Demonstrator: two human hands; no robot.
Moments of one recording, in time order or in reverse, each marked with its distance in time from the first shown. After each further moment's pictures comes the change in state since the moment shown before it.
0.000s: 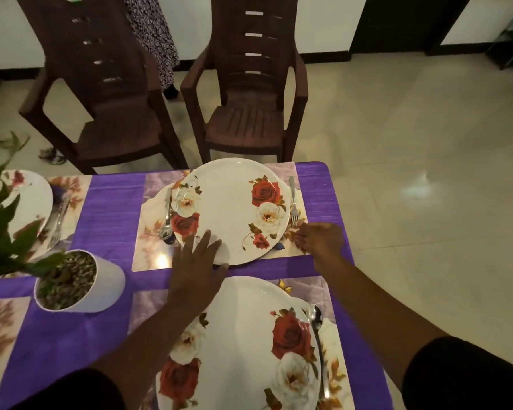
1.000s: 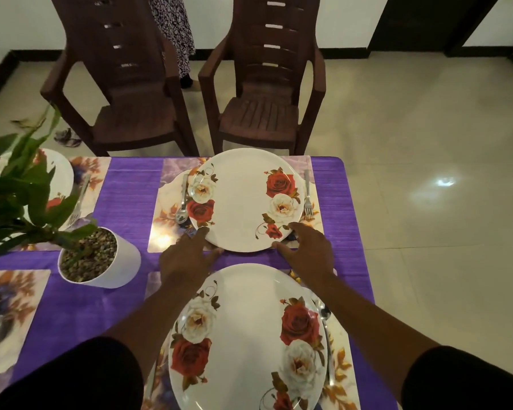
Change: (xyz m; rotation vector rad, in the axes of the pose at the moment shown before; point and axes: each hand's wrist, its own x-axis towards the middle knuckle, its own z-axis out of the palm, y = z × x) left_hand -0.010 -0.034 -0.012 0.068 -0.051 -0.272; right_hand -0.058 0.044 0.011 -0.771 -0.091 -0.787
